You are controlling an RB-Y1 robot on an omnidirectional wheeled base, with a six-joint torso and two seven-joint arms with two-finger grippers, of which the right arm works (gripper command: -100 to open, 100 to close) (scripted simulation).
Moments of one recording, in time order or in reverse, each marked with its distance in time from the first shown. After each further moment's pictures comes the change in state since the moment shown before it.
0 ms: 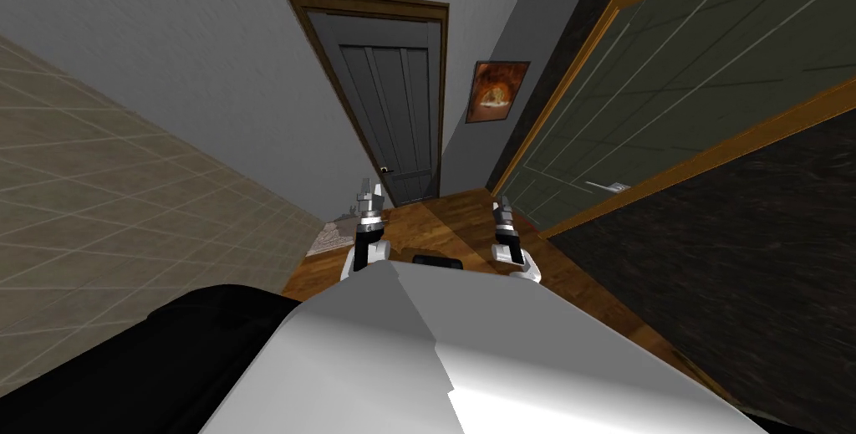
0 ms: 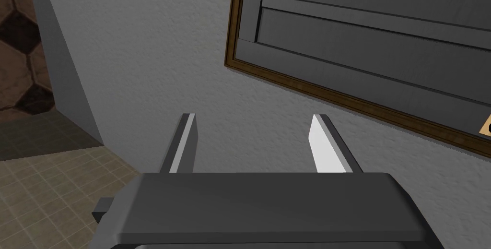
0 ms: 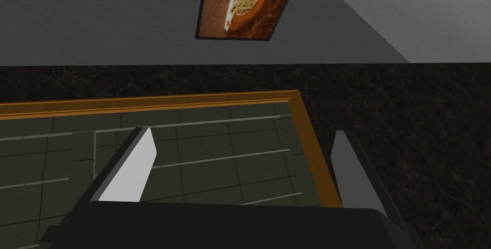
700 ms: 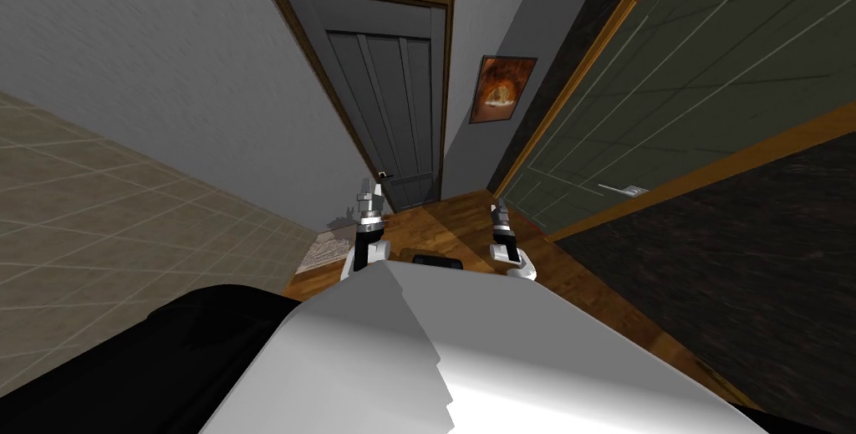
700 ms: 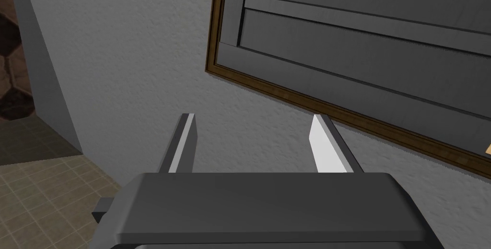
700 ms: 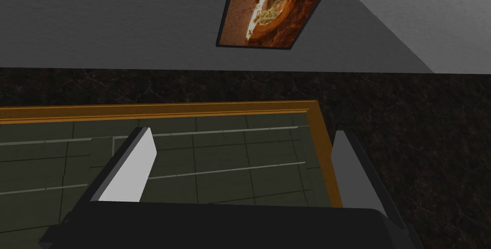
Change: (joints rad) arm -0.054 0.000 -0.008 0.133 0.008 -0.028 0.006
